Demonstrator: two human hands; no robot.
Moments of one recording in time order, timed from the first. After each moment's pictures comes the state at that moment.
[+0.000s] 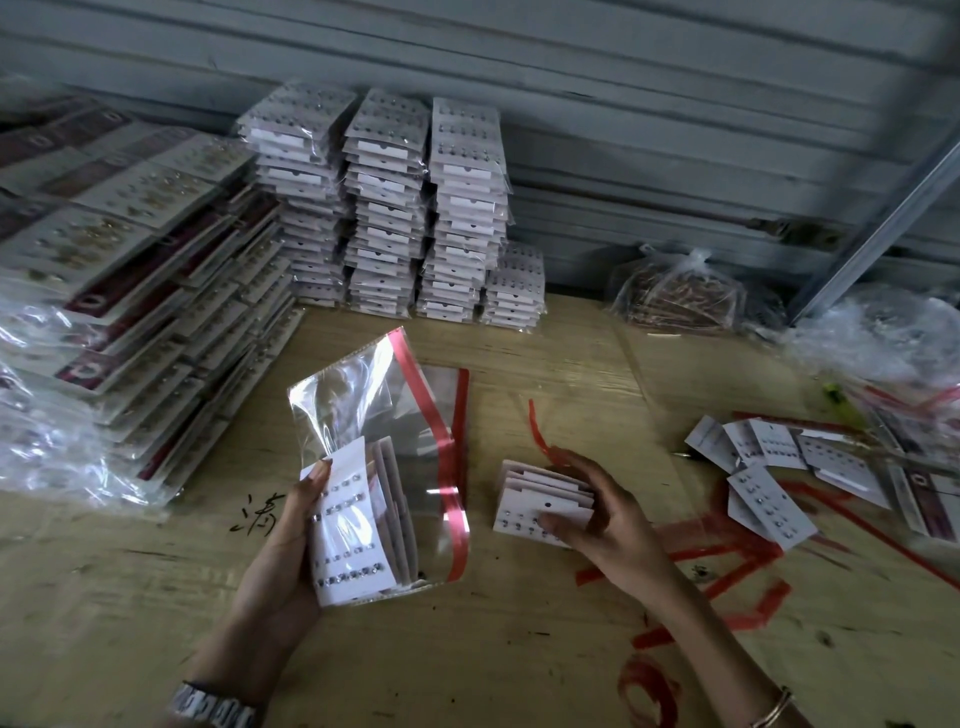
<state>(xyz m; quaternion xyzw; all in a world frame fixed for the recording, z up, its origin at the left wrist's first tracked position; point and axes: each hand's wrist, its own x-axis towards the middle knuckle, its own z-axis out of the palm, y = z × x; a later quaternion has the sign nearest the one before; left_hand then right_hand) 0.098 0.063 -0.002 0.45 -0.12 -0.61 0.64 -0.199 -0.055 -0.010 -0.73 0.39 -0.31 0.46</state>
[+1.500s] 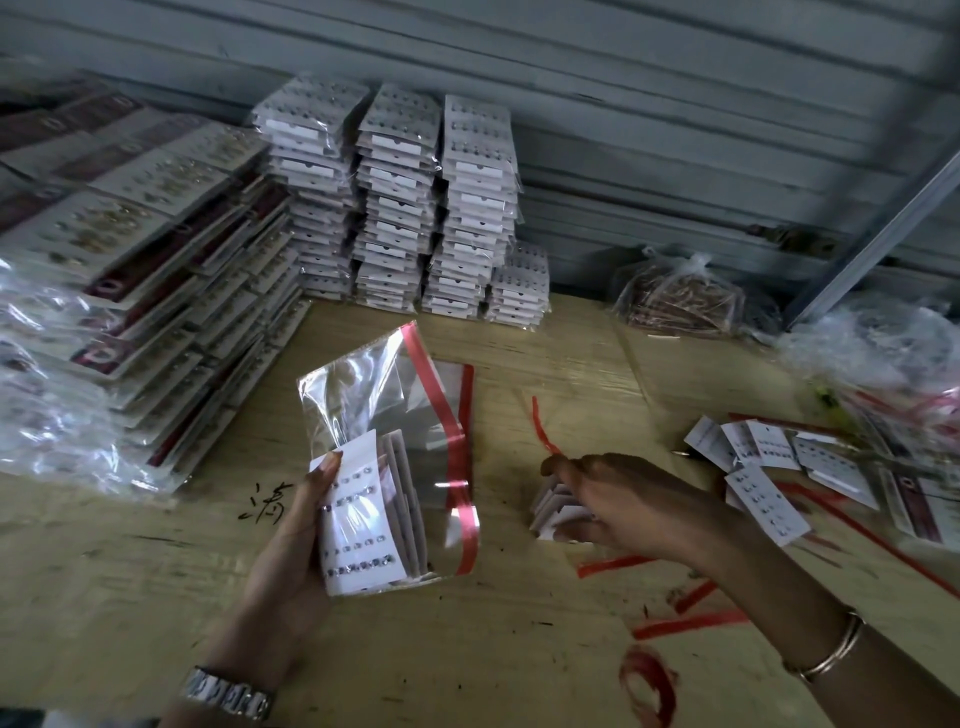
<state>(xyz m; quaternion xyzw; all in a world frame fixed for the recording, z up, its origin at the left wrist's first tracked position) 0.103 0.068 -0.008 0.41 -0.16 -0.66 0.61 -0.179 -0.066 0.080 -0.94 0.31 0.11 0.06</state>
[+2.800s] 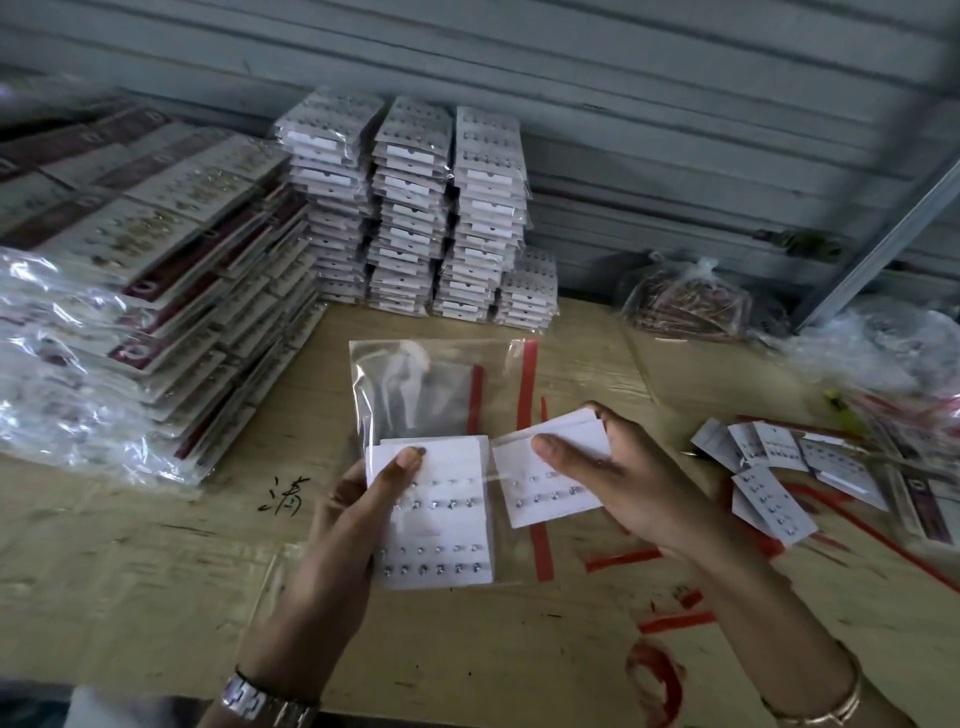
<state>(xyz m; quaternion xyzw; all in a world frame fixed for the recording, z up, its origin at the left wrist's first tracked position) 0.060 0.078 0.045 0.44 -0.25 -0.55 0.66 -0.156 -0.030 0.112 -0.75 0.42 -0.23 0.46</state>
